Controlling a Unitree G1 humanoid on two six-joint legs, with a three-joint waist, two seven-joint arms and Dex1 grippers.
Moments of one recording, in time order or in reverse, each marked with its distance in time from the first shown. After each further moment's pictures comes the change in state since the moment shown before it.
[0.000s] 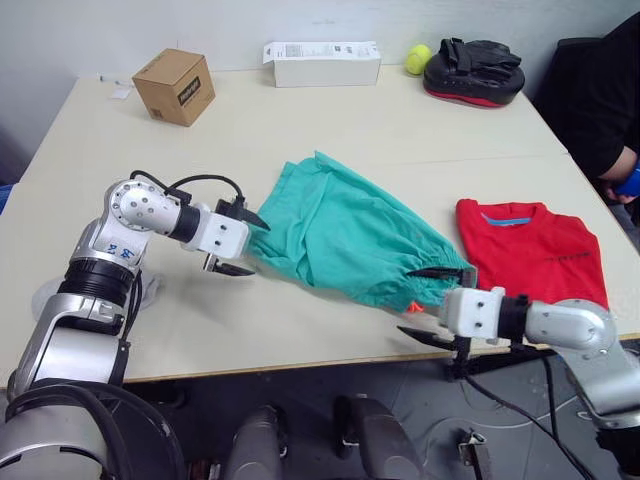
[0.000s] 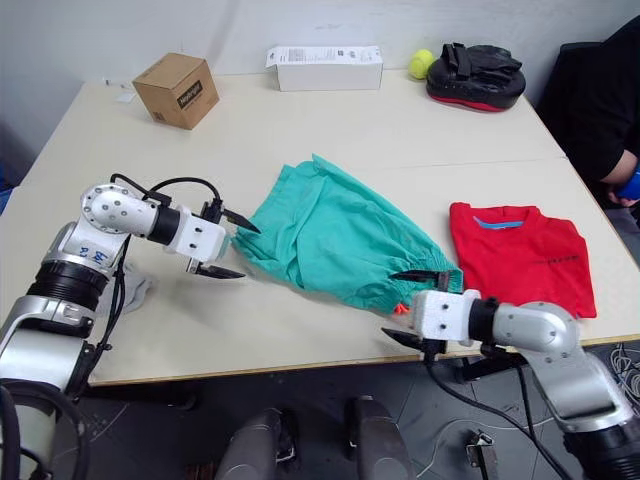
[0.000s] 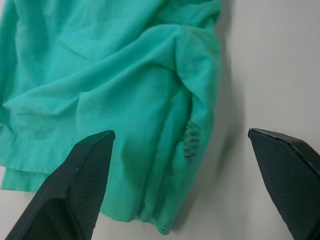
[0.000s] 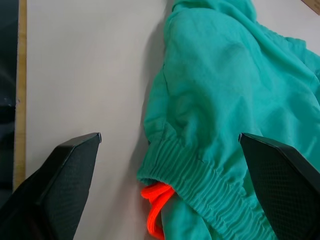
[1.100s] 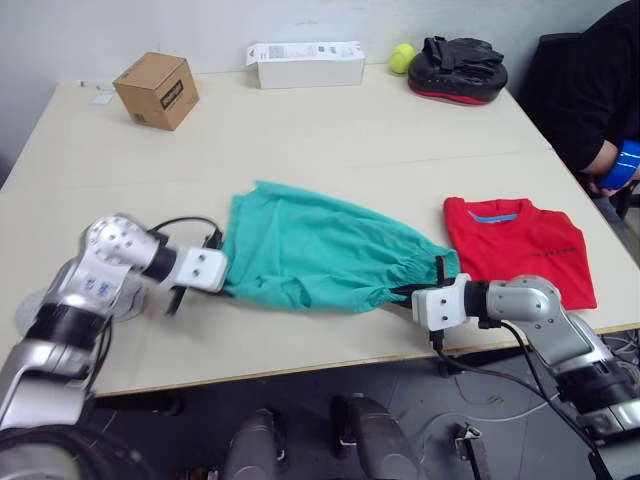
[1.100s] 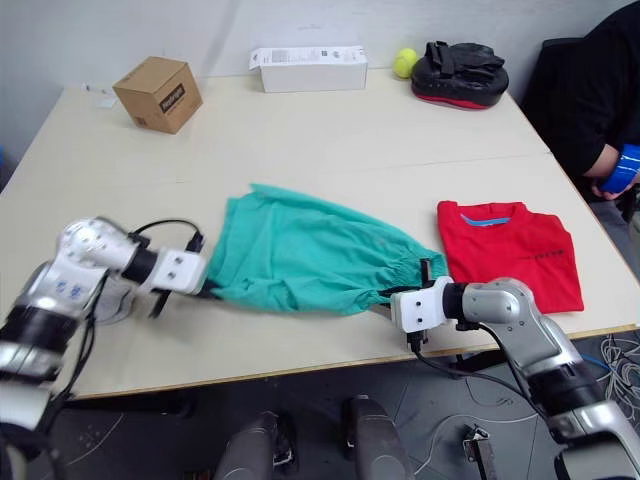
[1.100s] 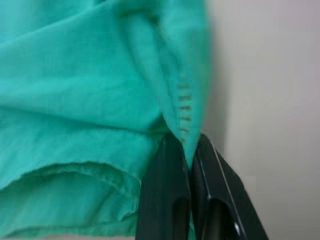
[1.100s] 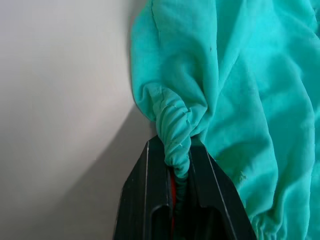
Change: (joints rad) left arm 0.398 0.200 0.073 -0.501 -0.179 0.496 -0.151; right arm -0.303 0.048 0.207 0.500 -0.116 -0.456 0.071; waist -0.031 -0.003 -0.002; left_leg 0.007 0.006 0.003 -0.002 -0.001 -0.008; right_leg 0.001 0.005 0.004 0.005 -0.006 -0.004
